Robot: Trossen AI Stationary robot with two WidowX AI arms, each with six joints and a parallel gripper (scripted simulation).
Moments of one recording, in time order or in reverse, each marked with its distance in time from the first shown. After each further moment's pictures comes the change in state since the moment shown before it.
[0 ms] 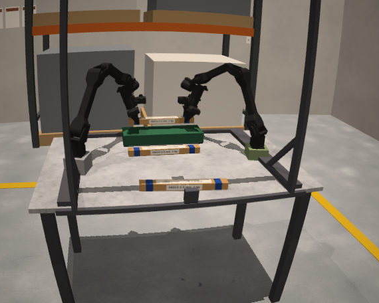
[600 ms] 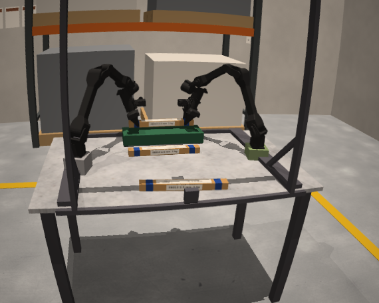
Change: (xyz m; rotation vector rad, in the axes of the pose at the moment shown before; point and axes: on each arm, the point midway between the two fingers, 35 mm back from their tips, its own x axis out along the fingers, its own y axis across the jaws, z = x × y) left arm 0.013 0.001 -0.006 0.000 -0.001 -0.002; right arm 0.013 -0.001 -0.005 0.000 -0.003 0.001
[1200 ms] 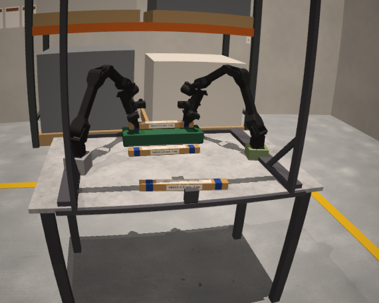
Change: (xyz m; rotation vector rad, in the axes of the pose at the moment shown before) left arm 0.010 0.001 -0.004 0.001 -0.002 0.003; right arm 0.010 0.000 -0.004 -0.001 -0.003 -0.002
